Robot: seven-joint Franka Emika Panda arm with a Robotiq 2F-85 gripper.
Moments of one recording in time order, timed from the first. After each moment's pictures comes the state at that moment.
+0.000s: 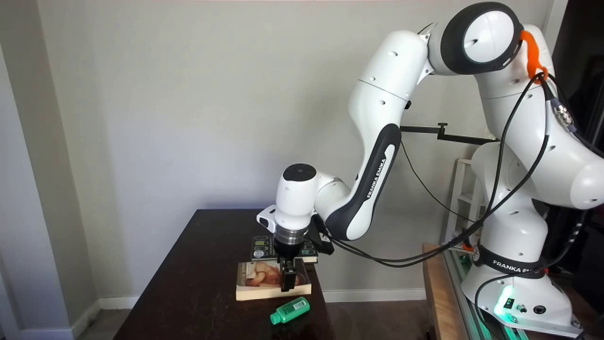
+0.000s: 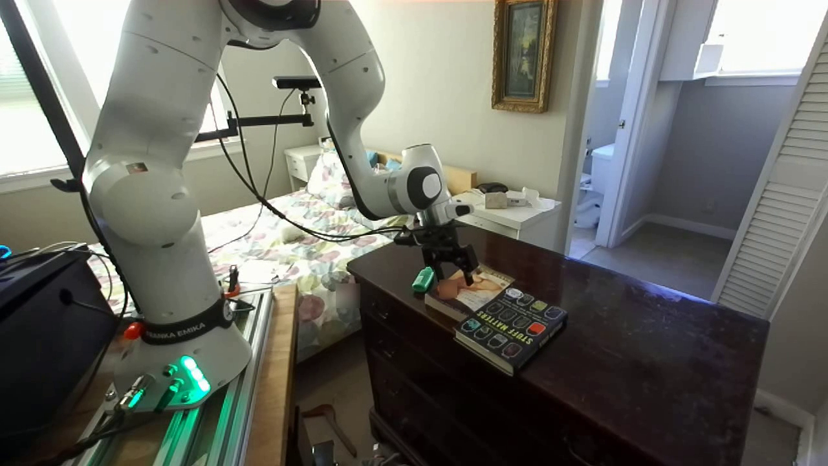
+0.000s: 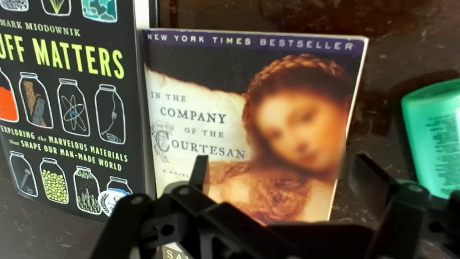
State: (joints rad) arm 0.53 0.50 -0.26 -2.29 -0.55 2.87 0.24
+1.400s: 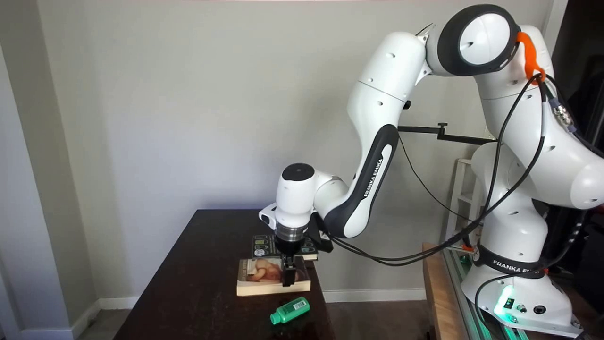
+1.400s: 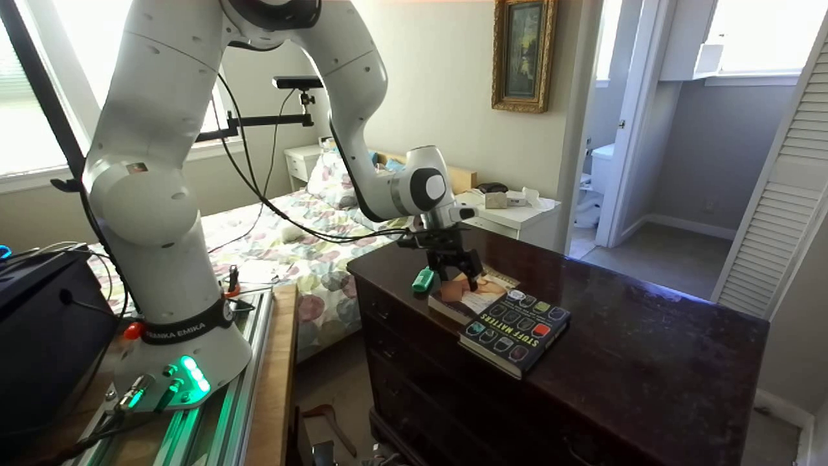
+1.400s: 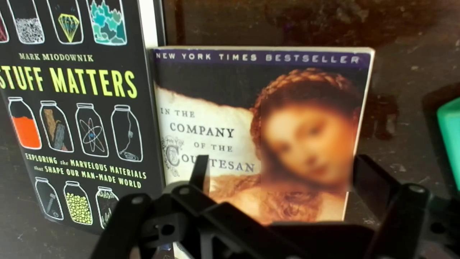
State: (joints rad) arm 0.53 0.50 -0.29 -2.28 -0.55 2.85 0.28
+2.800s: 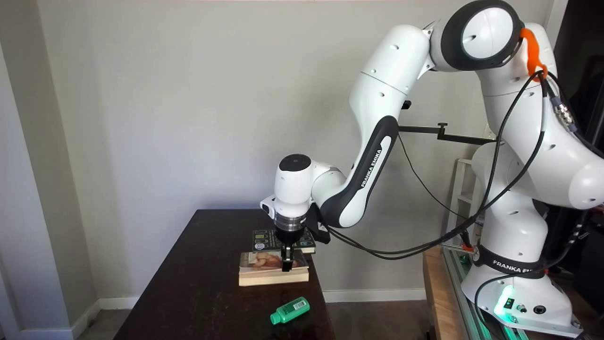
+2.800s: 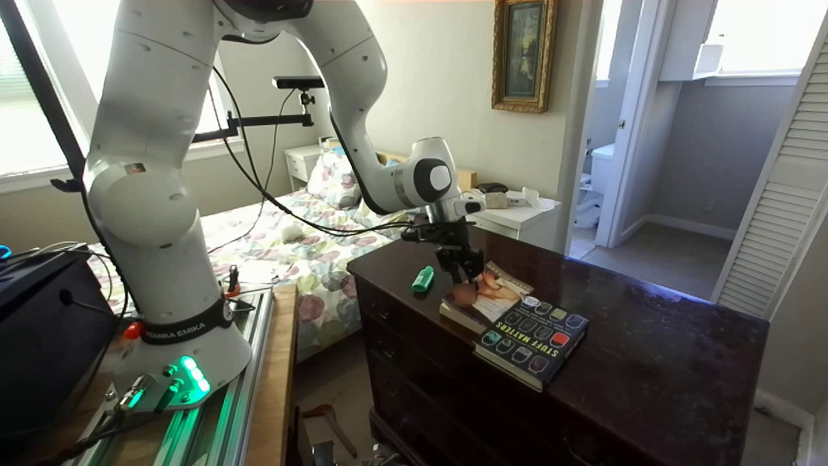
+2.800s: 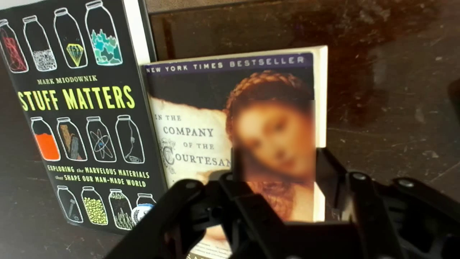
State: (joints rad) arm 0.51 0.46 -0.29 -2.27 -0.56 2.78 0.33
